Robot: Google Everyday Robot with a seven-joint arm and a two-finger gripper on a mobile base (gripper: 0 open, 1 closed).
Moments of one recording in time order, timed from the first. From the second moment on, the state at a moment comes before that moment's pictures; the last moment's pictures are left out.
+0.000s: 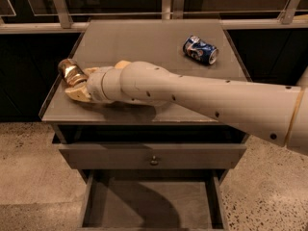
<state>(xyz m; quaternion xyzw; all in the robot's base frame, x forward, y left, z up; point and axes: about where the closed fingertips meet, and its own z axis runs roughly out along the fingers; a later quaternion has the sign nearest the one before) 0.624 0.206 0.837 -0.47 0.67 0.24 0.52</state>
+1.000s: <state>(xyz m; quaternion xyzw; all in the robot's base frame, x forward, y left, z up) 0.622 0.199 0.849 -0.47 0.66 0.26 0.52</state>
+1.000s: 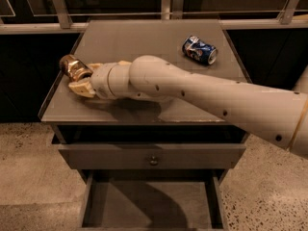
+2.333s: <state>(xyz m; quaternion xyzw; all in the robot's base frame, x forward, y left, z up) 0.547 0.133 0.896 -0.58 0.69 0.27 0.33</state>
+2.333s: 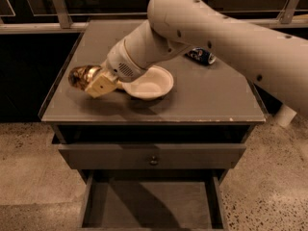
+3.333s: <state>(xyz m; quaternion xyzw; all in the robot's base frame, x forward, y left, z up) 0.466 0.070 0.896 -0.57 0.69 0.31 0.33</state>
